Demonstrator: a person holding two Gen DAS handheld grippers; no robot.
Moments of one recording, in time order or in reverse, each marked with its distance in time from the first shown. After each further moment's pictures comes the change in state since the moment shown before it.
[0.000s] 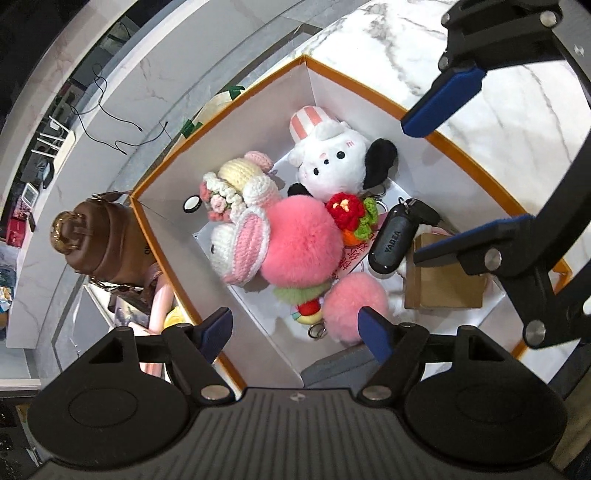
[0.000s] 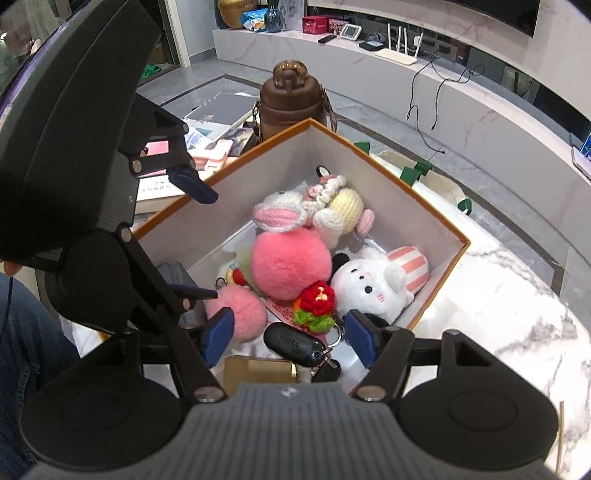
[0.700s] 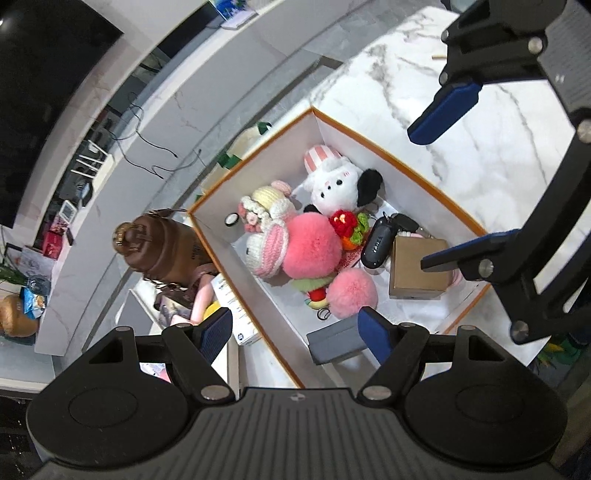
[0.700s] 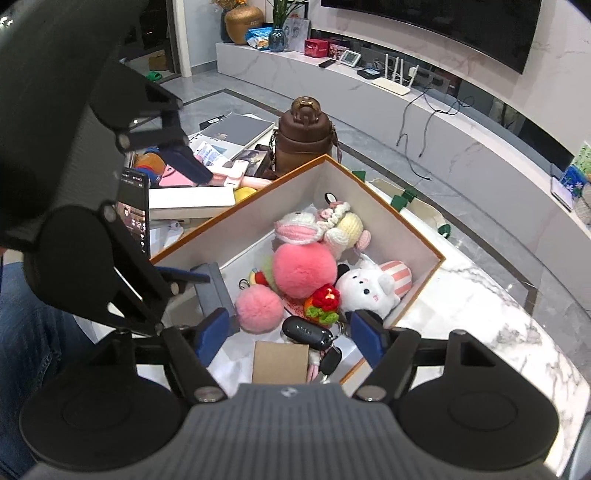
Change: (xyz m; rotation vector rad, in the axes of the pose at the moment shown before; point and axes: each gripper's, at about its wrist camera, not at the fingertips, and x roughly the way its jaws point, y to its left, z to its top) left arm -0.088 -0.015 -0.030 -0.011 -0.098 0.110; right arm -0.071 0.045 -0.011 -0.053 -0.052 -0.087
